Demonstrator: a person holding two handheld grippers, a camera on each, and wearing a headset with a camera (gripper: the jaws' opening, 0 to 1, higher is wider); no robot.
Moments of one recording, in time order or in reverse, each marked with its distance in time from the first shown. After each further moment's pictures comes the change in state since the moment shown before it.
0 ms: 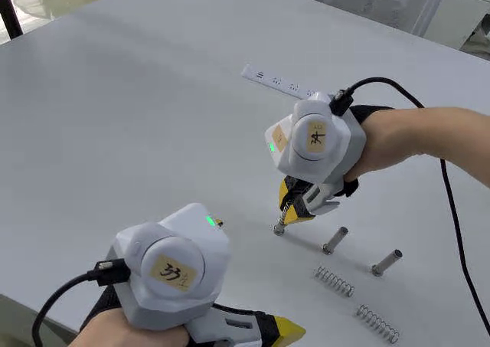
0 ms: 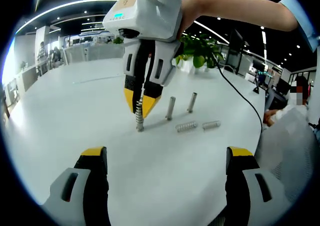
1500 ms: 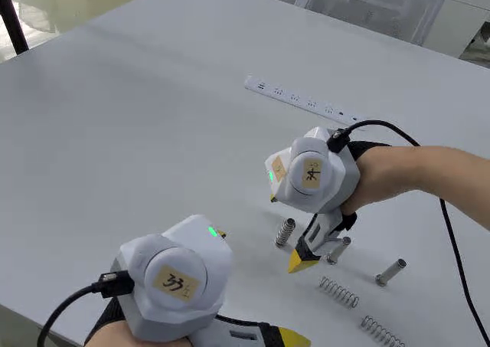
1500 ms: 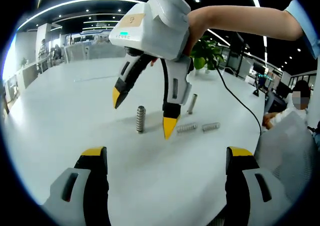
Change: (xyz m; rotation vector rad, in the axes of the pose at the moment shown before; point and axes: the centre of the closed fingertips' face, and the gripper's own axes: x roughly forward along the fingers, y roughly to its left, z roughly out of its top) left arm 0.000 0.003 0.001 -0.028 -0.009 -0.003; right arm 0.016 -0.002 0.002 0.067 -0.069 -0.073
